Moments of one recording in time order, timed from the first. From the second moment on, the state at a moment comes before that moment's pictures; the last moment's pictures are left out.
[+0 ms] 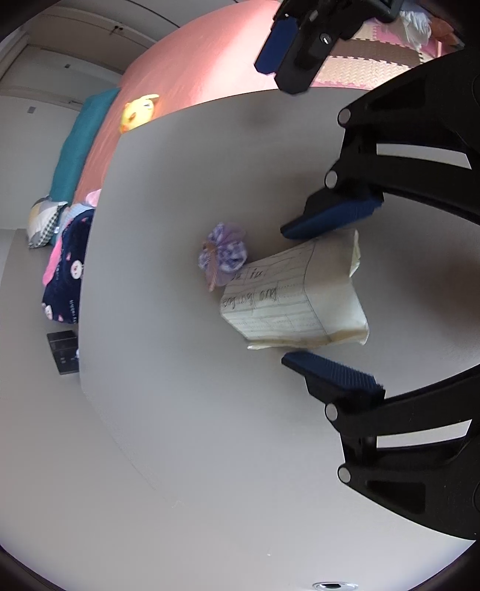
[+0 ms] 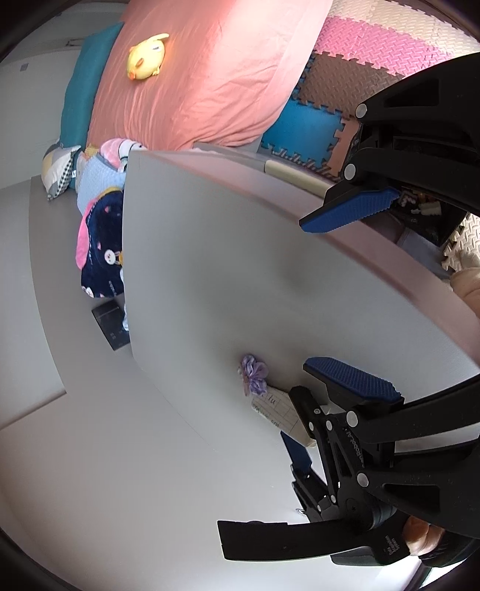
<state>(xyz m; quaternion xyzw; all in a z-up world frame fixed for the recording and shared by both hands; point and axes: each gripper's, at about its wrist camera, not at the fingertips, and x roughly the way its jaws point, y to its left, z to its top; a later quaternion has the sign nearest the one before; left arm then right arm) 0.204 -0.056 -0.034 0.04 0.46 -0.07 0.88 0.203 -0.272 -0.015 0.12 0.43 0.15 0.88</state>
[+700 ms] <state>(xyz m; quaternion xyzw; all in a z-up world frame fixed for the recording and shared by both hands) 0.209 0.010 -0.026 -0.04 0.45 0.02 0.89 0.240 -0.194 -0.016 0.06 0.44 0.20 0.87</state>
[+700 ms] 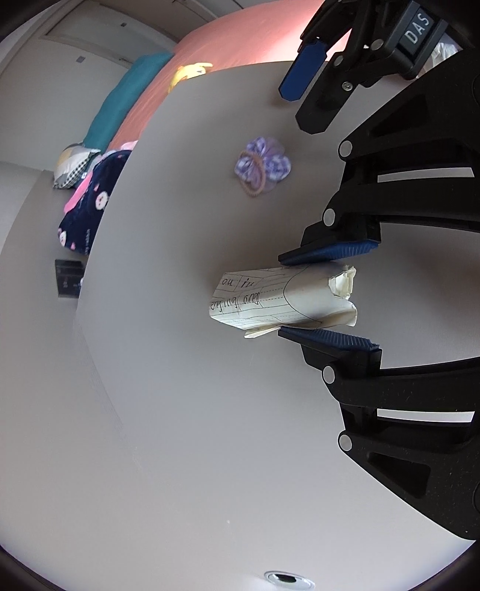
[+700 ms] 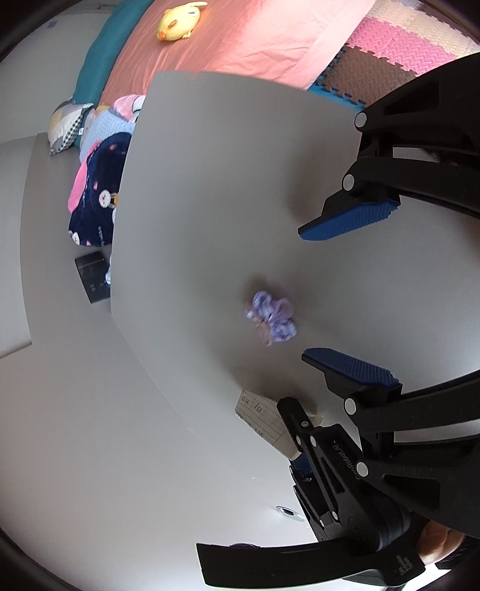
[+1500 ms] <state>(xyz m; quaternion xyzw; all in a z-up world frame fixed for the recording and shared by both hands) 0.217 0.036 -0.021 -0.06 0.45 0.03 0.89 0.262 -0.148 -0.026 0.00 0.46 0.20 0.87</state>
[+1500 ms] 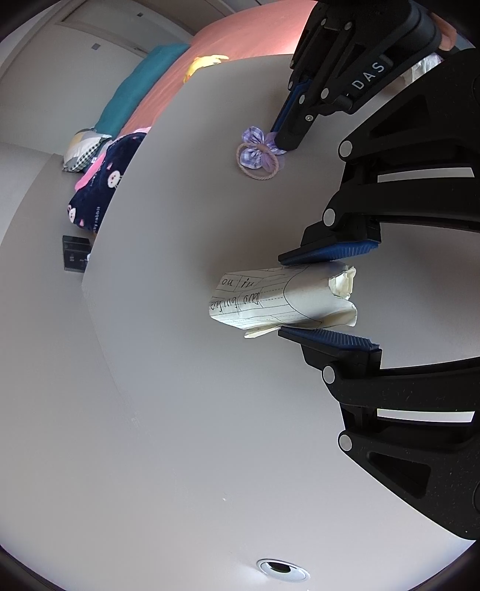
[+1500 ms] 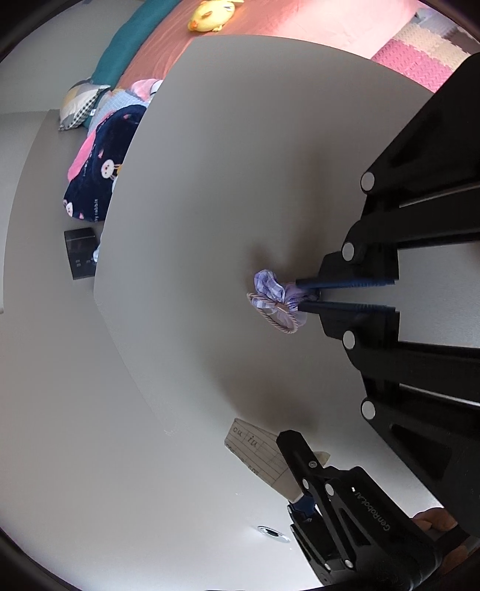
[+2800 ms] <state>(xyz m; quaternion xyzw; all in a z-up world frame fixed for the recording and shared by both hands) 0.131 -0.070 0.023 -0.02 0.42 -0.04 0.91 0.142 -0.262 0.039 0.06 0.38 0.18 0.90</state>
